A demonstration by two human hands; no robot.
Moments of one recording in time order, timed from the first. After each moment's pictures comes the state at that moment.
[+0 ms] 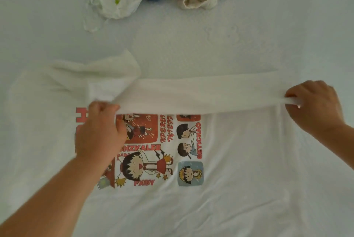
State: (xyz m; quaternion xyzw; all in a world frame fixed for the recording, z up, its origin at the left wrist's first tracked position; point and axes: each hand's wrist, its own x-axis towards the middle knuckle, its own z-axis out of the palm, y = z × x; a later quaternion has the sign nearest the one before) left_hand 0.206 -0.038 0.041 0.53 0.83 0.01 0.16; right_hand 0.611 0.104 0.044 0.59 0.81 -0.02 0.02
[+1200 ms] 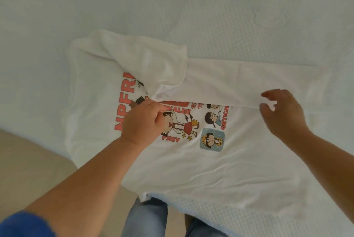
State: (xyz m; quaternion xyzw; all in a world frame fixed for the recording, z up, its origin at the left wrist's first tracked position) left_hand 0.230 -0.120 0.062 0.55 0.80 0.10 0.23; right_hand 0.506 0.017 0.059 0.65 0.69 -0.31 0.00
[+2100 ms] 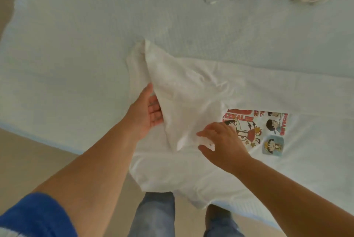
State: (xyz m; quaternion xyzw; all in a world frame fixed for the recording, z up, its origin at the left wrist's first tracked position) left_hand 0.009 -0.157 0.018 -0.09 0.62 0.37 0.69; right_hand 0.246 -0.137 0.049 0.42 0.84 -0.33 0.11
